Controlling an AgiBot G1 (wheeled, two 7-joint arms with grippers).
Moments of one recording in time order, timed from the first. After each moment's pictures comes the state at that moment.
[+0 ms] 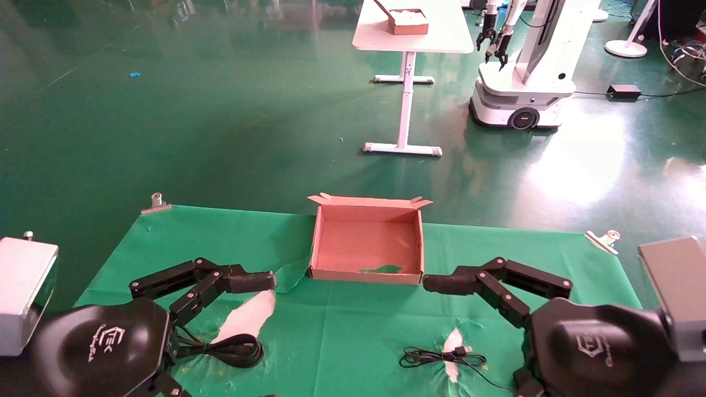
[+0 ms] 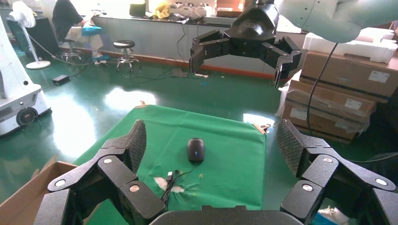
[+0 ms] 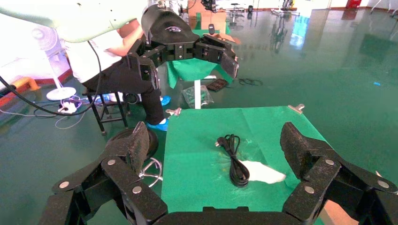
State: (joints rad) left arm -1.08 0.61 0.28 -1.28 0.73 1.49 -0.19; right arm 1.08 -0.61 -0.28 1.28 -0.73 -1.49 0.19
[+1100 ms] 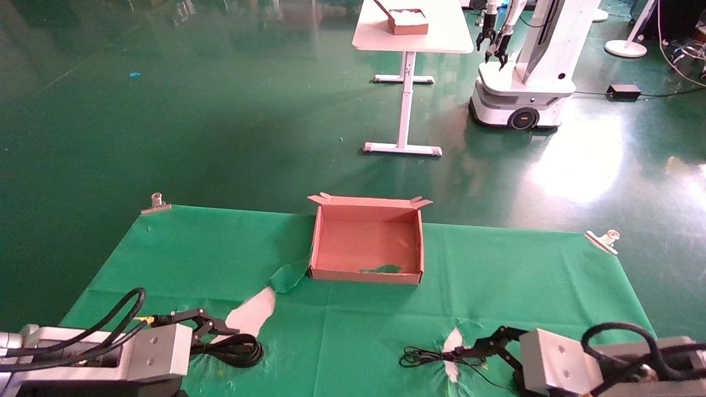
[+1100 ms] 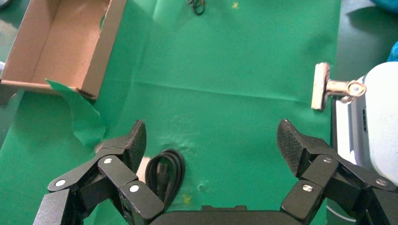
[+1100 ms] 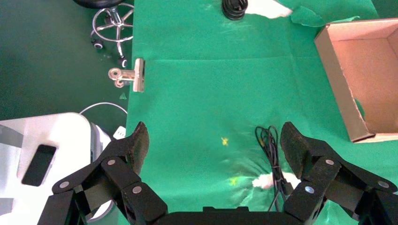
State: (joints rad) left arm -1.29 0.64 0.52 -1.34 1.47 1.45 -0.16; right arm 1.23 -0.60 -0.49 1.34 -1.28 -1.48 0.26
